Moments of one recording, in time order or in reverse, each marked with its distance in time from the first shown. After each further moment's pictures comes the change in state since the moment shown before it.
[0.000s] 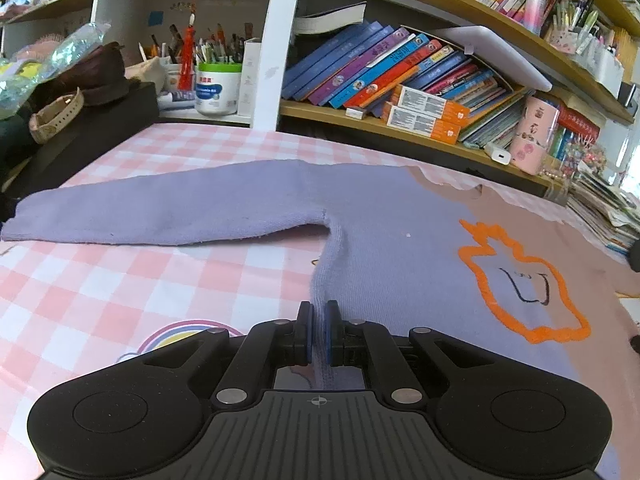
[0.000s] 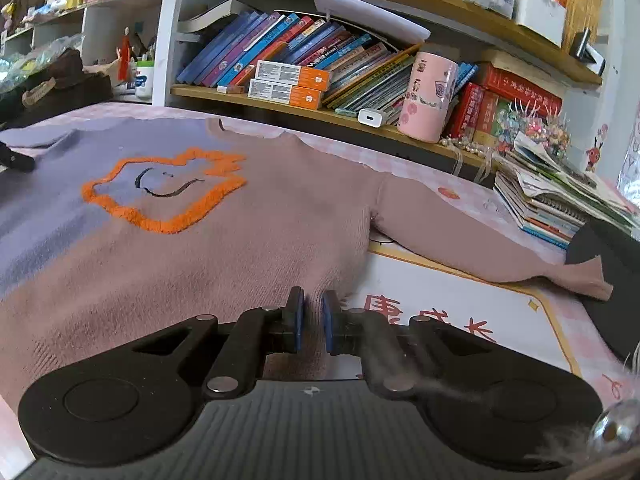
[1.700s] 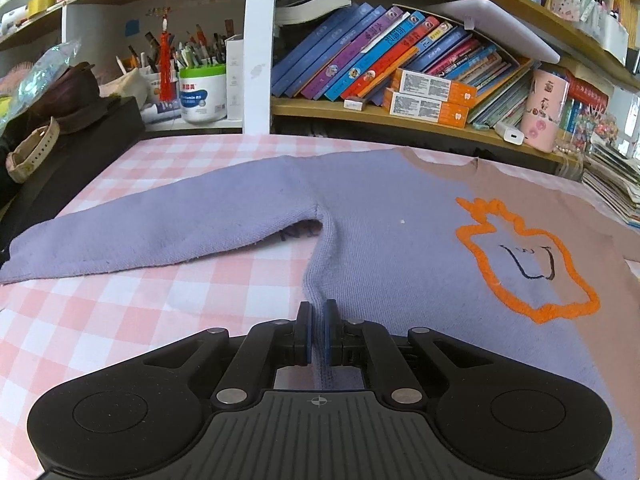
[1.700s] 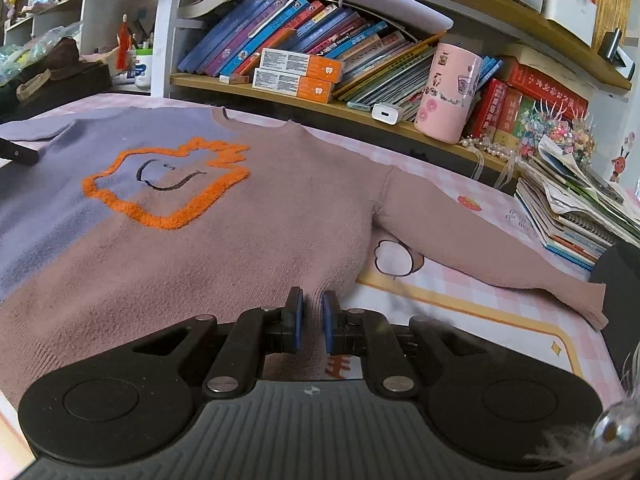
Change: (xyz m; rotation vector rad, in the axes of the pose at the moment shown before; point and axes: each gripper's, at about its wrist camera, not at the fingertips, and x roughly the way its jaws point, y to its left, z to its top) left arm 0.035 -0.004 0.030 0.090 0.043 0.031; right arm 0.044 -0.007 0.031 -0.014 0.049 0.017
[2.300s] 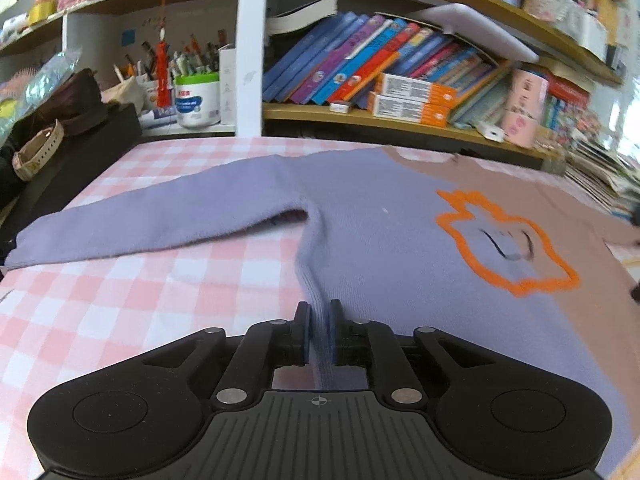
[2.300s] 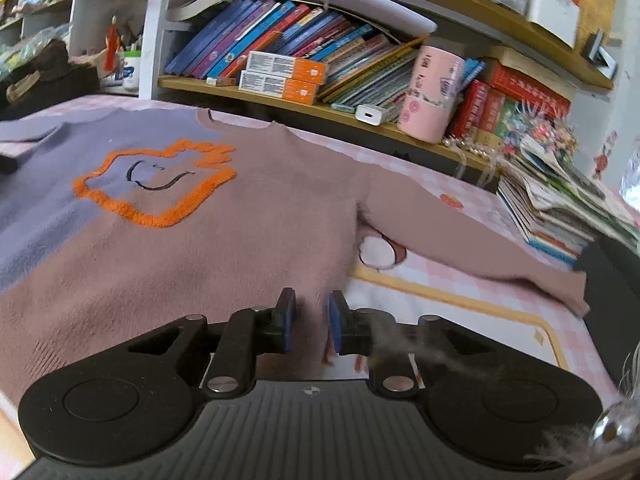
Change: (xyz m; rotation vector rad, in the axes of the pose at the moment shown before) left arm -0.030 -0.003 -0.026 0.034 -0.032 -0.034; right arm -0.017 -0.003 -0.010 0.027 -0.005 -0.038
